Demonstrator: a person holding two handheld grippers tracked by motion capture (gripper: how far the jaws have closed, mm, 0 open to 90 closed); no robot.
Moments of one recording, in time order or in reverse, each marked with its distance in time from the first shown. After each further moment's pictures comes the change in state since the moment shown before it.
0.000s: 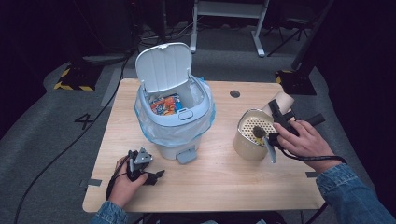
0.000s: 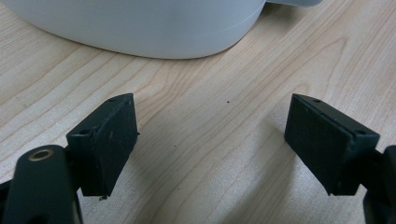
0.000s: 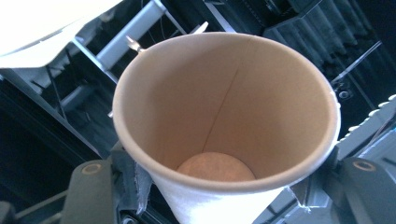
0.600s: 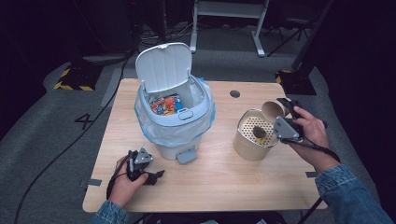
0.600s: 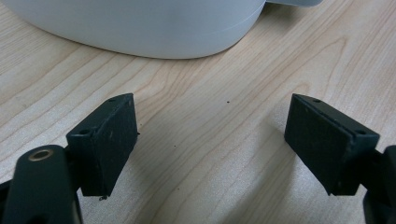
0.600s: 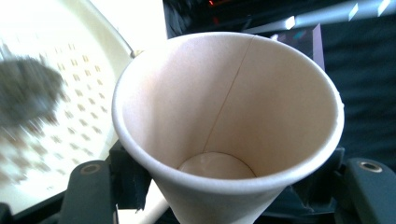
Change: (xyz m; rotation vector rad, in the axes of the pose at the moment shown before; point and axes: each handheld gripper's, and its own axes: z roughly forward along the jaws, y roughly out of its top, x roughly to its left) left arm 0.000 0.000 0.000 0.001 -0.001 -0.002; right arm -0.002 -0.044 0.012 -0.262 0.310 1.044
